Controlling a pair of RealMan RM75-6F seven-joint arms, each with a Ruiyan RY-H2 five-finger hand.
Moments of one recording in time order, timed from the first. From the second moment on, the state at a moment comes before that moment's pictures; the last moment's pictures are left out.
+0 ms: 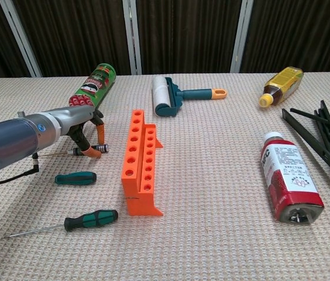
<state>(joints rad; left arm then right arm) -0.90 -1.76 -0.24 -1.23 0.55 0.90 0.59 0.03 -1.12 0.05 -1.46 -1.52 1.52 0.14</state>
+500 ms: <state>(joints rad) -0.90 -1.78 -0.25 -1.20 0.55 0.91 0.57 0.03 -1.12 0.05 -1.47 -1.52 1.52 0.14</state>
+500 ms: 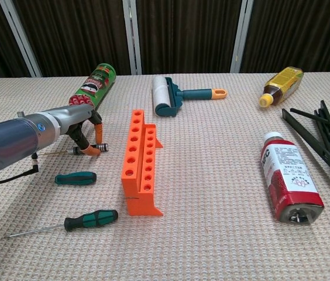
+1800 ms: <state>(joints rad) -0.58 -1.54 -0.66 -1.68 1.02 0.75 -0.54 0.04 -1.13 0.05 -1.45 -1.52 1.51 0.16</state>
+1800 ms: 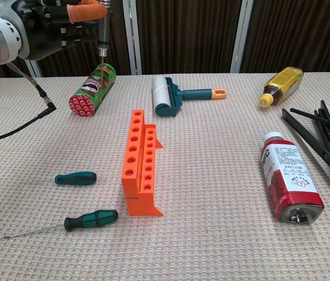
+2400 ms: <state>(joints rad) -0.63 -1.60 -0.59 -1.58 1.16 0.74 -0.85 0.03 -1.13 0.06 -1.44 -1.51 1.51 0.17</state>
